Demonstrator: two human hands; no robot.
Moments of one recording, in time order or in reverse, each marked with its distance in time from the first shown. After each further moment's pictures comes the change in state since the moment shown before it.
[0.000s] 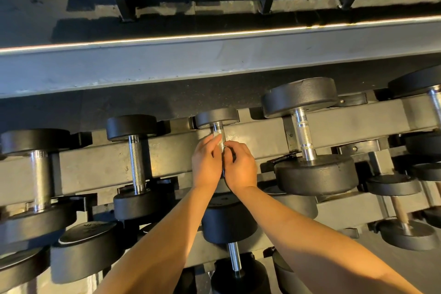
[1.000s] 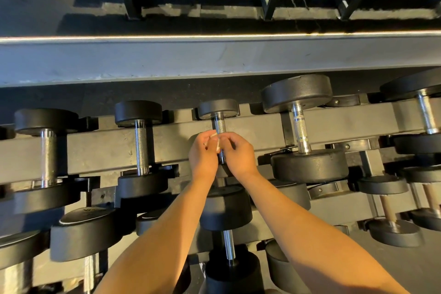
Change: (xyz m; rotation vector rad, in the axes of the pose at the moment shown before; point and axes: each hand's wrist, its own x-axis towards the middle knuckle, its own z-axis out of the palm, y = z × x) left_hand -0.025 0.005 -0.007 -0.328 0.139 -0.209; right_hand -0.008 -0.024 -0.017 0.185 -0.132 0.009
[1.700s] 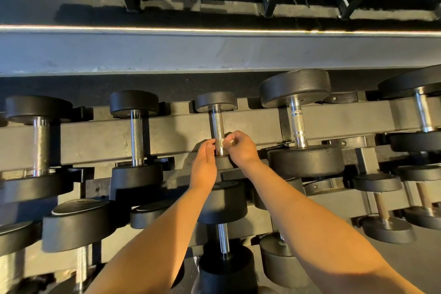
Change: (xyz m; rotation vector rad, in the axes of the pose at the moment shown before) left_hand -0.031 -0.029 0.002 0.130 -0.148 -0.059; right_hand 0.009 0.017 -0.012 -0.131 -0.067 0.283
